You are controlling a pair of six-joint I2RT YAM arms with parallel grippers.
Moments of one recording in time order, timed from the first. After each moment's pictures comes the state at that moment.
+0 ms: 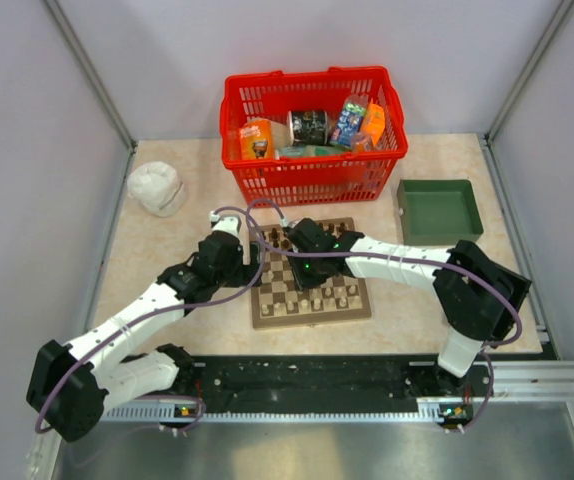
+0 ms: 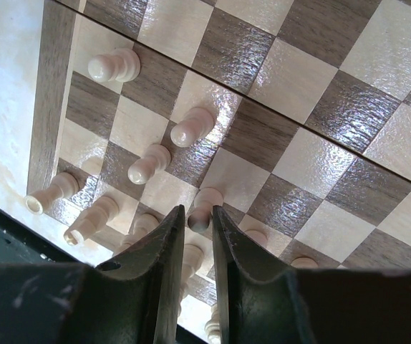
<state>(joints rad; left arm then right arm) -0.61 1.03 0.66 -0.42 -0.22 -0.48 0.94 1.73 1.16 -0.46 -0.02 0.48</state>
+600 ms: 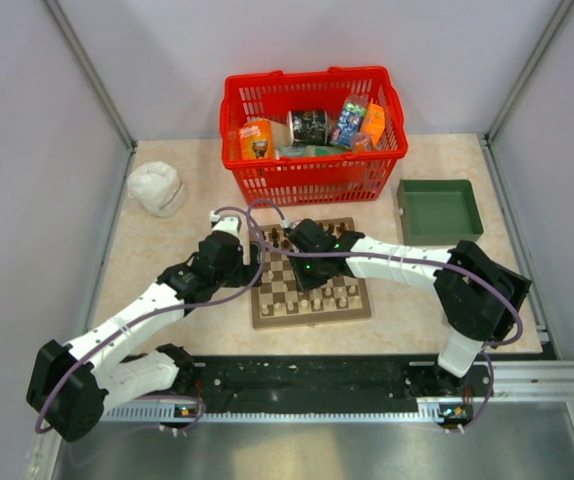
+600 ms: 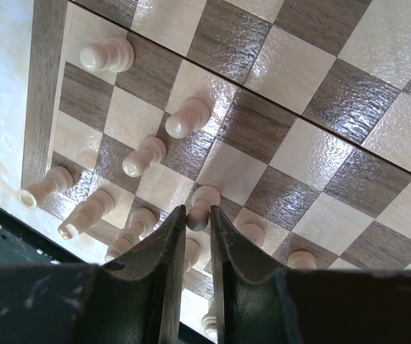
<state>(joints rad) -0.61 1.03 0.66 -0.42 -0.21 -0.48 0.94 1.73 1.16 -0.48 -0.02 0.48</state>
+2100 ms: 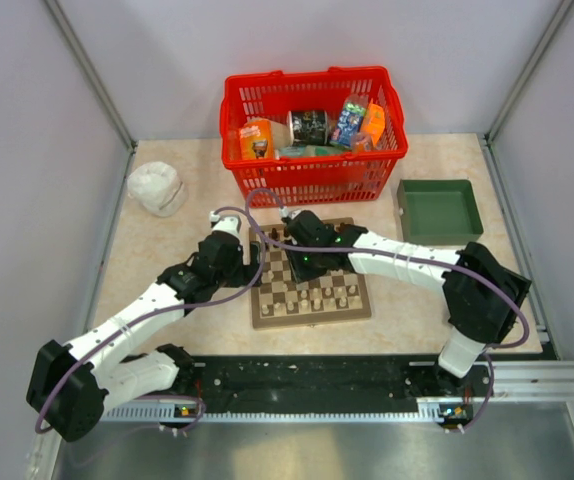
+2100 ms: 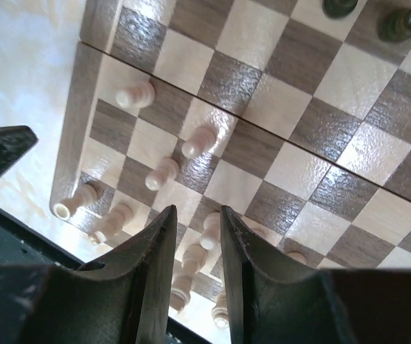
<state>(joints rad) -0.61 1.03 0.66 -0.42 -0.21 -0.48 0.94 1.70 1.21 -0.50 0.03 0.48</state>
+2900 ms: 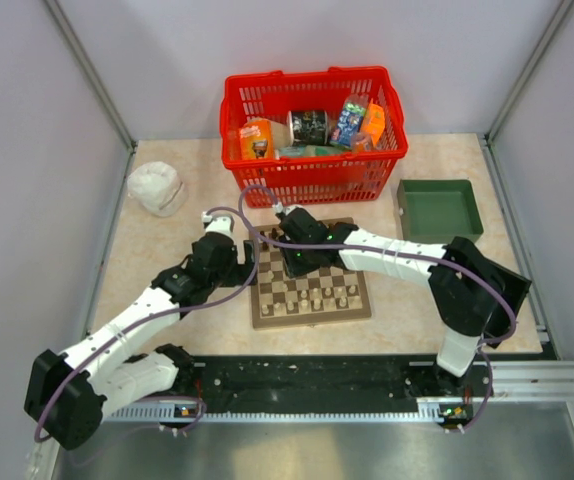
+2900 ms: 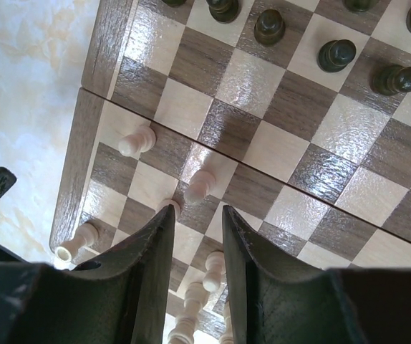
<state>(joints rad) -0.58 0.98 0.64 -0.42 -0.23 -0.48 0.94 1.78 1.28 -0.45 0.07 0.48</state>
